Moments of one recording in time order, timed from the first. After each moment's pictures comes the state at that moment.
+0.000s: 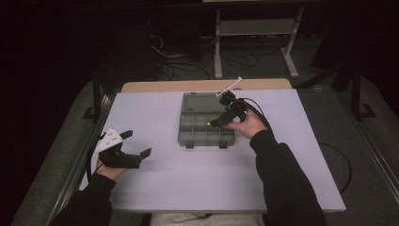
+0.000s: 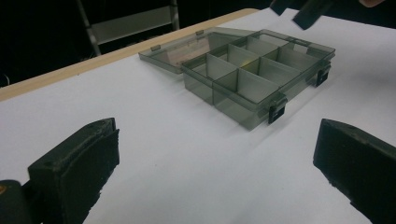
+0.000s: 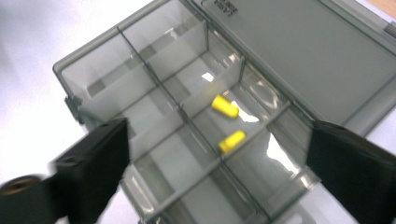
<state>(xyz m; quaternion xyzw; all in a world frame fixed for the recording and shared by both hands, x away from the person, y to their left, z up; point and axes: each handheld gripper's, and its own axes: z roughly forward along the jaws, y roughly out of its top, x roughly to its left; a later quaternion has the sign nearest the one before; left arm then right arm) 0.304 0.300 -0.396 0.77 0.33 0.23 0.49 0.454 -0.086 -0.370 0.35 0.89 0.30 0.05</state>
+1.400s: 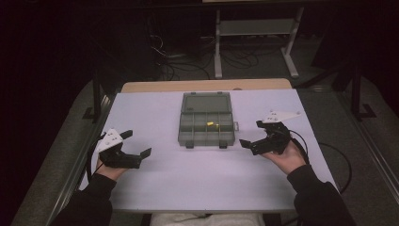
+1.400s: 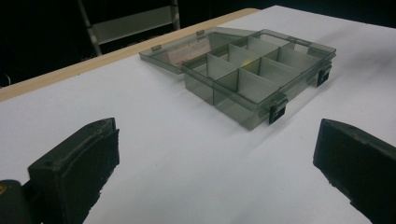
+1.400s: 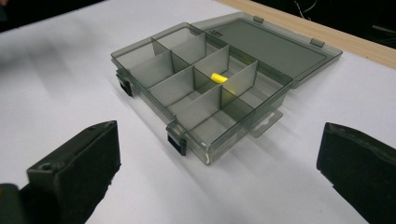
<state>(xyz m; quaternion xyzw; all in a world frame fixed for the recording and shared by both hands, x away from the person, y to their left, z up) 0.304 0.299 -0.396 0.77 0.33 0.23 0.49 0.341 -0.188 -0.381 0.34 0.81 0.46 0.14</state>
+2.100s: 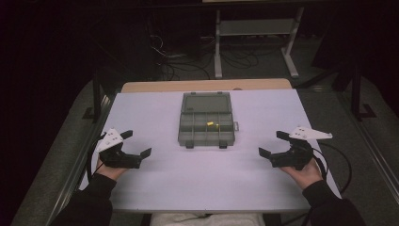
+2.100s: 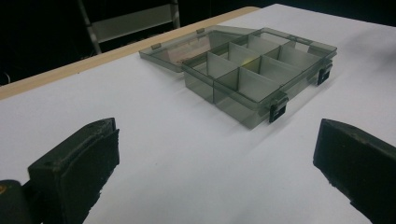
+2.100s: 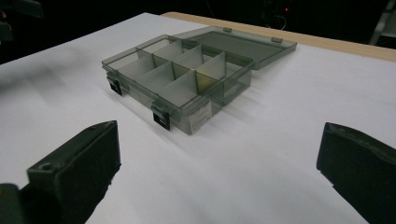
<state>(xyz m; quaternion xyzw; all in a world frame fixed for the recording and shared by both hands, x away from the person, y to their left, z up) 0.305 0.299 -0.397 0.77 0.33 0.23 0.49 0.301 -0.242 -0.406 0.38 0.75 0.52 0.16</state>
